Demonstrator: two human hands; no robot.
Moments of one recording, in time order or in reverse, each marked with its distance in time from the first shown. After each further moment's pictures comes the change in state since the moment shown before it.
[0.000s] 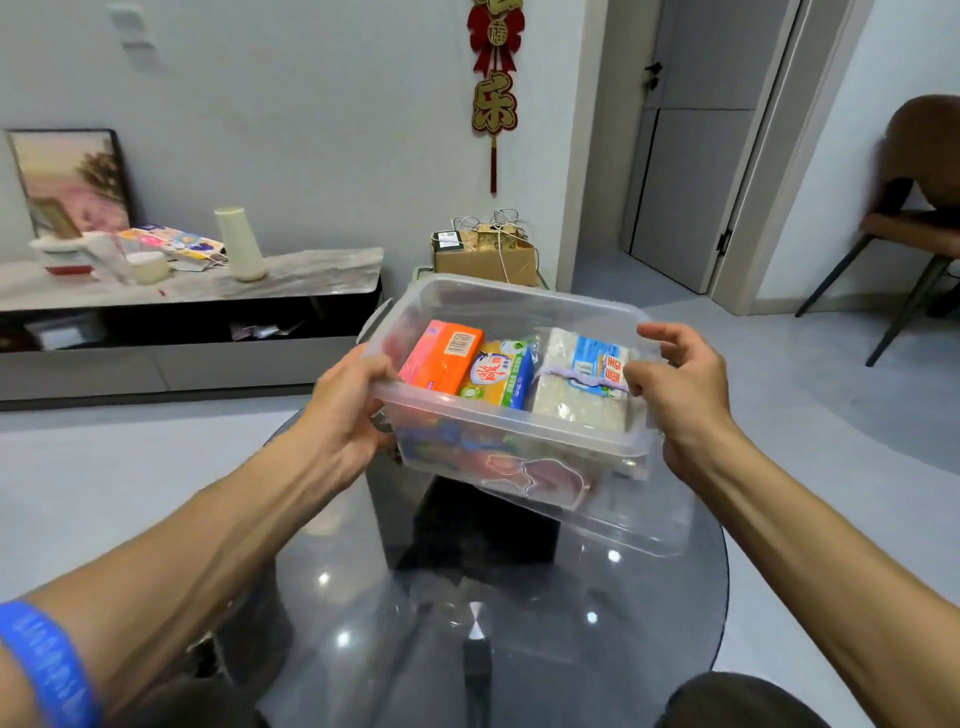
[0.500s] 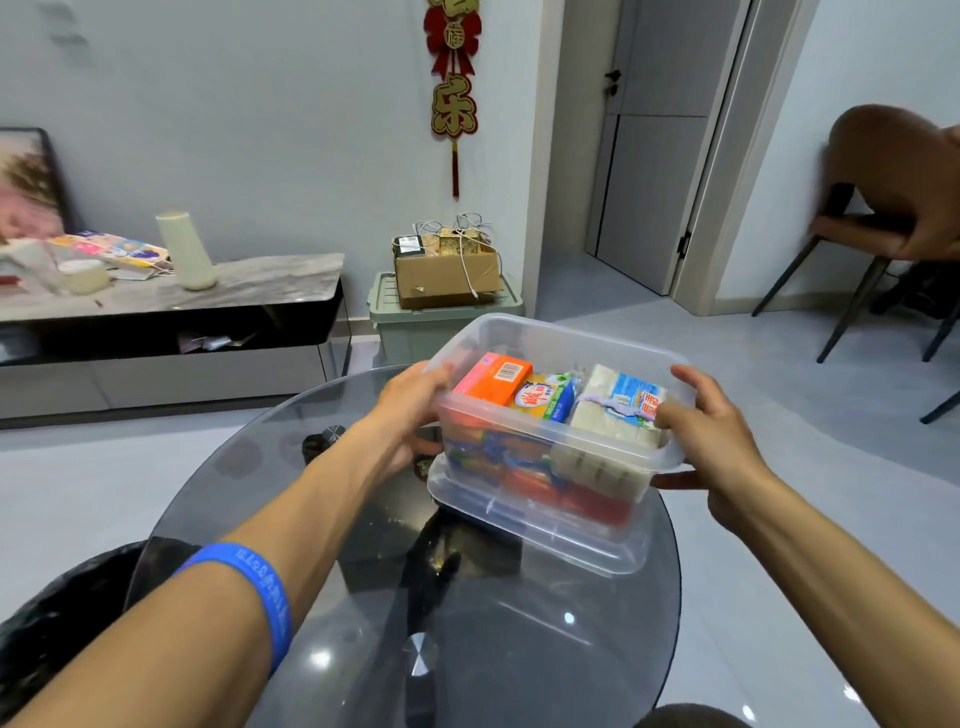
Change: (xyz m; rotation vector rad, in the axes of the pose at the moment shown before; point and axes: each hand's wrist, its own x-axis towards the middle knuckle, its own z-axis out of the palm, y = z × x) left_hand 0.049 -0.042 0.088 0.276 -0.167 -0.079; right_hand 0.024 0.036 -0.082 -0.146 -0.031 0.210
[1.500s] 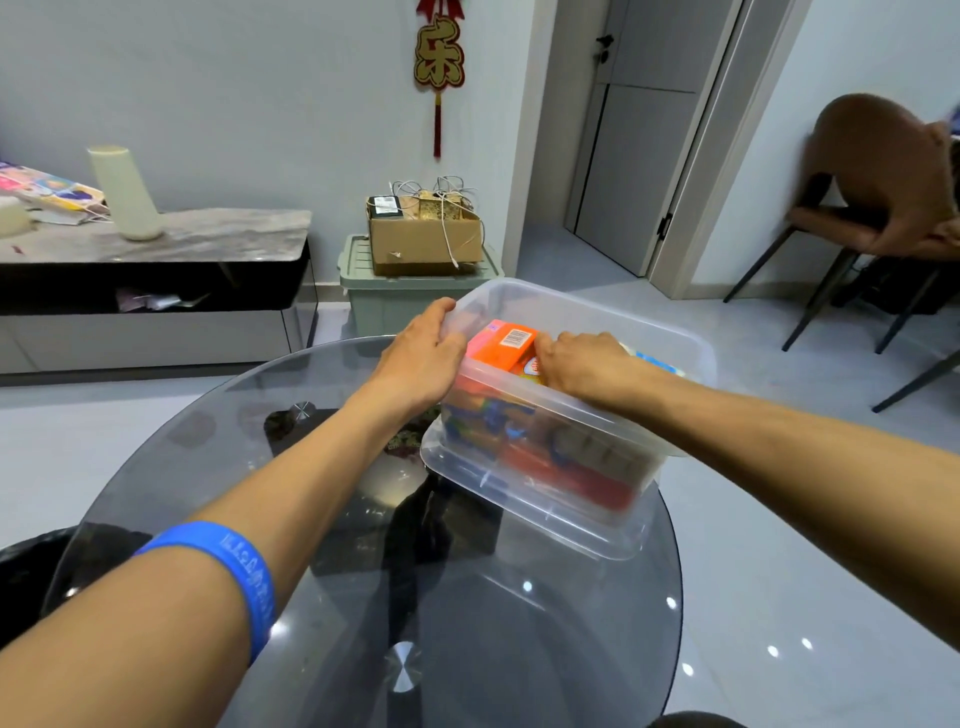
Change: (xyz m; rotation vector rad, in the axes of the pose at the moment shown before) left_hand 0.052 0.000 0.004 0.650 0.025 0.452; right_hand 0.076 -0.034 0.114 -1.670 -0.402 -0.586
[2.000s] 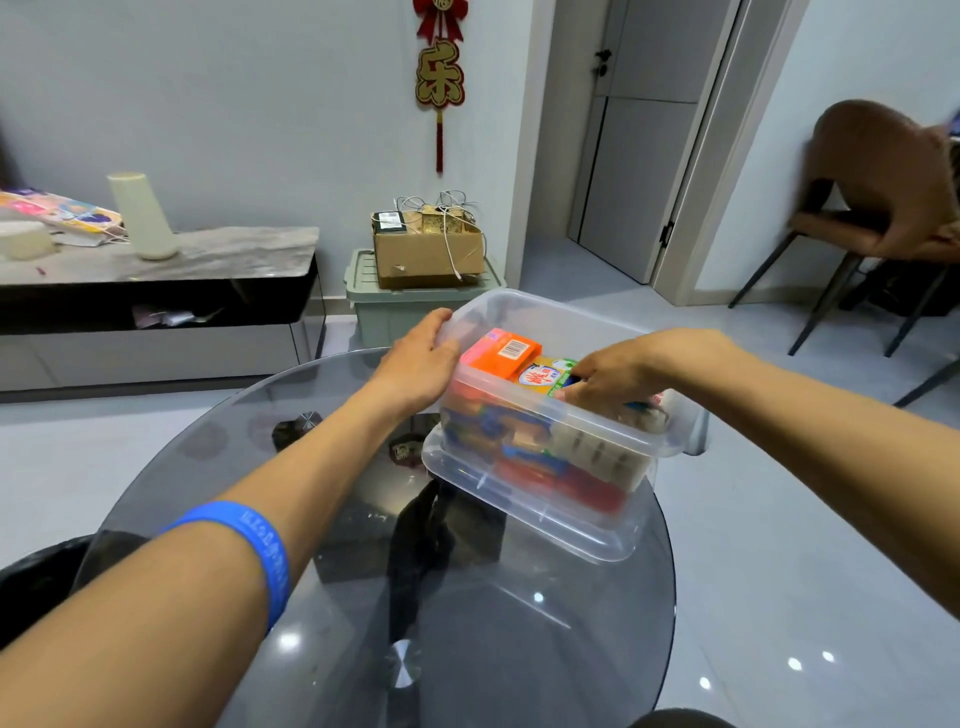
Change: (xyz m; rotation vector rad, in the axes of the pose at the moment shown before) left_hand 0.004 0.008 -0.003 -0.003 -0.014 -0.048; right_hand -0.035 0.038 -0.041 0.148 -0.410 0.072
